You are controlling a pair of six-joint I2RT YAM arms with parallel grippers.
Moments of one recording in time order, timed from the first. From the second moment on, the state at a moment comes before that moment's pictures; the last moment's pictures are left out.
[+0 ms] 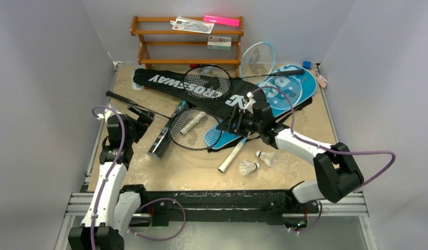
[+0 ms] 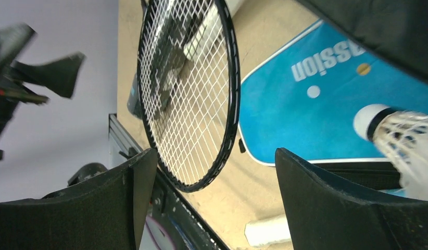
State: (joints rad) left arm 0.06 0.77 0.55 -0.25 0.05 -0.92; right arm 0.50 1.42 0.75 0.12 -0.44 0.81
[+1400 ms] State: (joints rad) left arm 0.29 1.48 0.50 0.51 0.45 -1.13; right arm 0.58 1.50 0.76 0.20 -0.55 0.91
